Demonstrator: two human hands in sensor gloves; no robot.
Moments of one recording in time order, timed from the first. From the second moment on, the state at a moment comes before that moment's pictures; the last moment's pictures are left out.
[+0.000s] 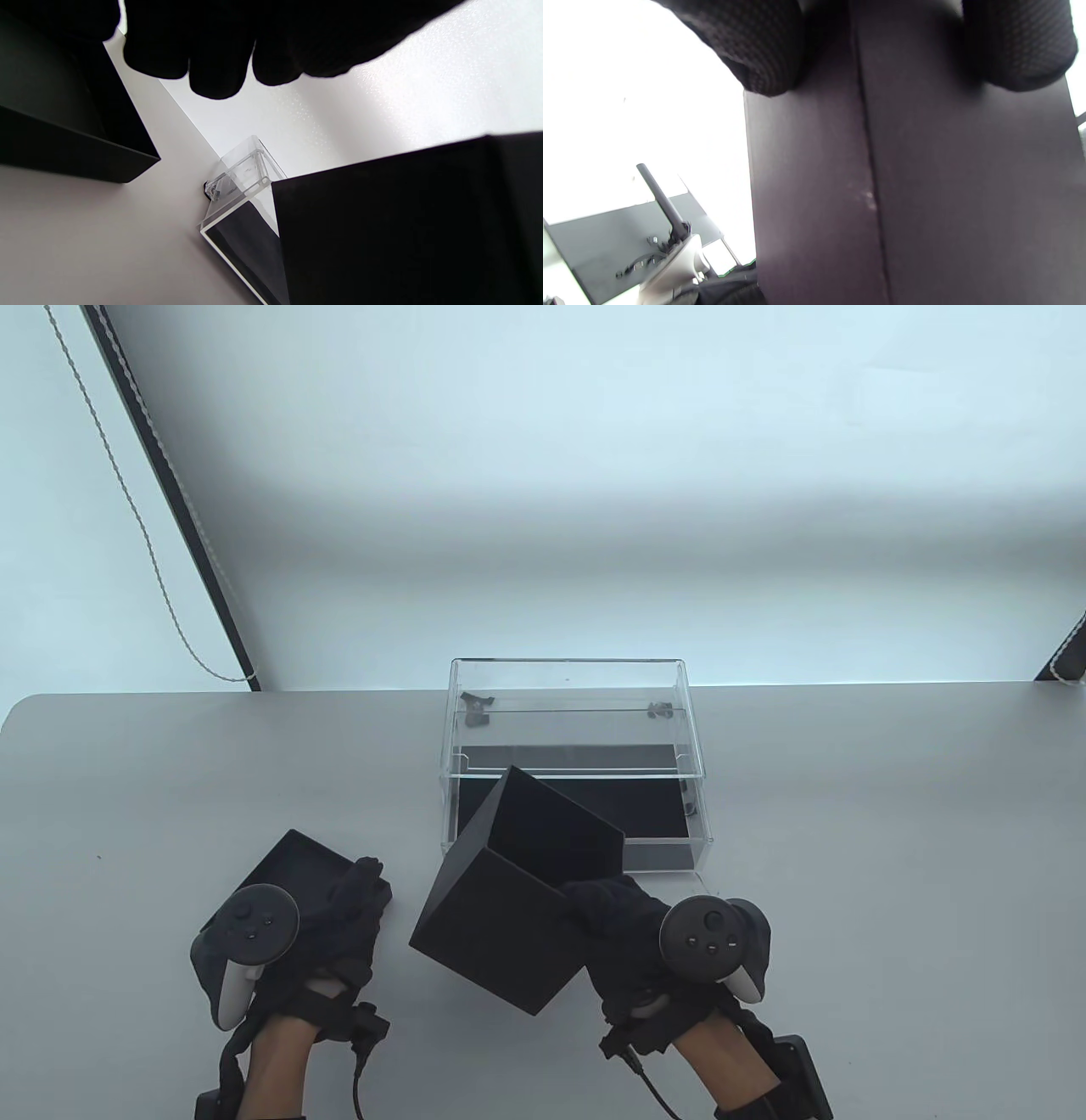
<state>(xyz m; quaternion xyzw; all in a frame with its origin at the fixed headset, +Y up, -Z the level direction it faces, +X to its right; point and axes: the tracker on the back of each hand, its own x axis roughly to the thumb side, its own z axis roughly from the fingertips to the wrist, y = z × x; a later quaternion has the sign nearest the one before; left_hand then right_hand) -0.269 -0.720 -0.304 0.01 0.01 0.45 0.89 0.099 -0.669 -0.302 0.25 -0.08 0.85 0.47</state>
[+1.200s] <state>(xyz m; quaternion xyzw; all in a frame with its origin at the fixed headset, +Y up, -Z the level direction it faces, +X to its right) -0.268 -0.721 -0.306 0.00 0.00 0.46 0.89 0.085 -0.719 -0.376 0.07 0.04 0.56 0.82</state>
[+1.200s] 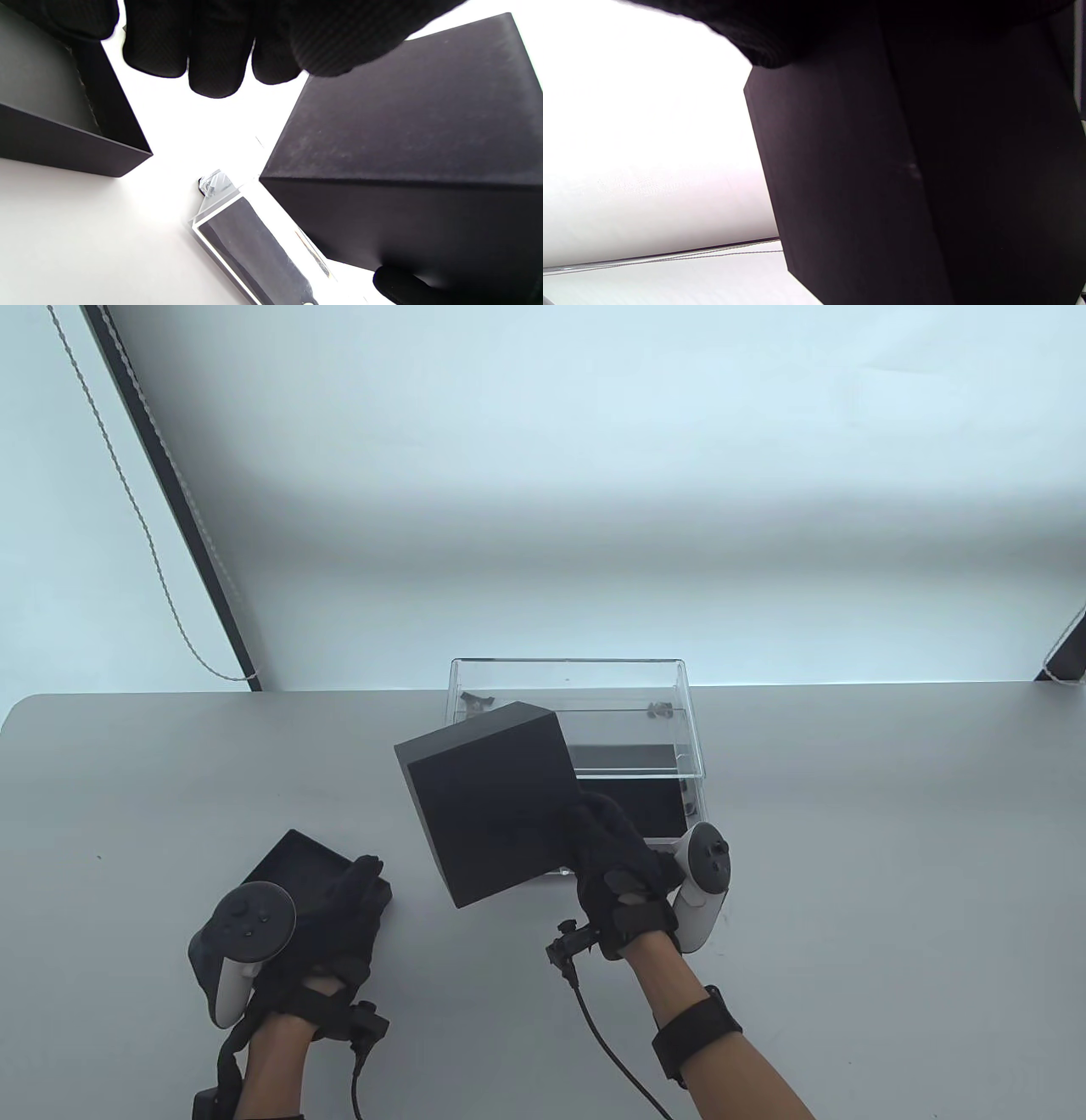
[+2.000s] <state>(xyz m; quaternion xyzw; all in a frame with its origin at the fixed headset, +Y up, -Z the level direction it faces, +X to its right) -0.266 -0.722 -0.308 -0.01 0.00 0.46 0.89 0.083 -0.759 -0.386 0.01 0.07 0.43 0.90</state>
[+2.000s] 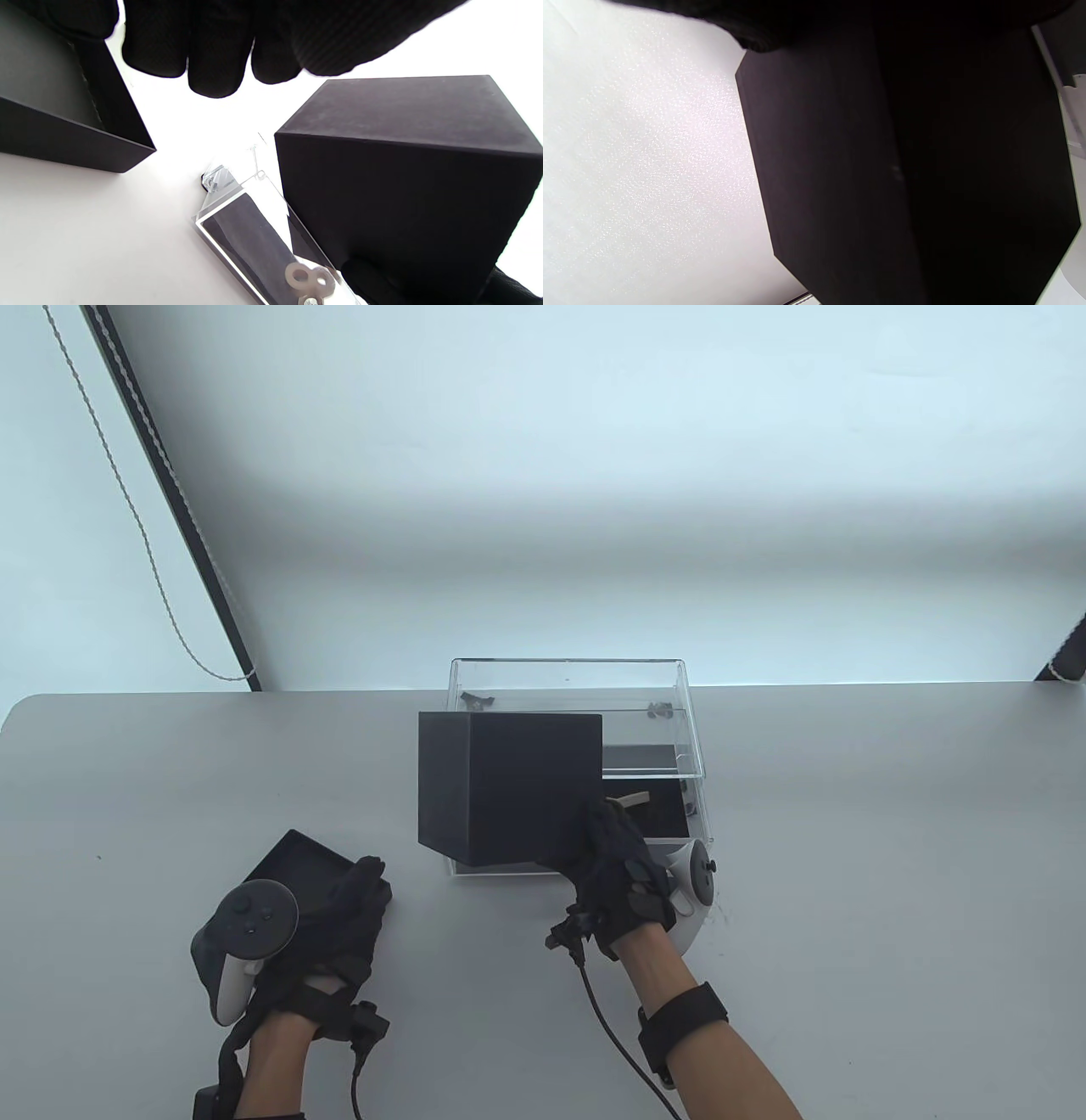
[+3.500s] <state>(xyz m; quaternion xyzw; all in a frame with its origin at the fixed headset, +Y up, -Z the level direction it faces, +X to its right) -0.266 -0.723 -0.306 -0.01 0.00 0.46 0.89 0.111 -0.747 -0.374 0.05 0.06 0.44 0.90</state>
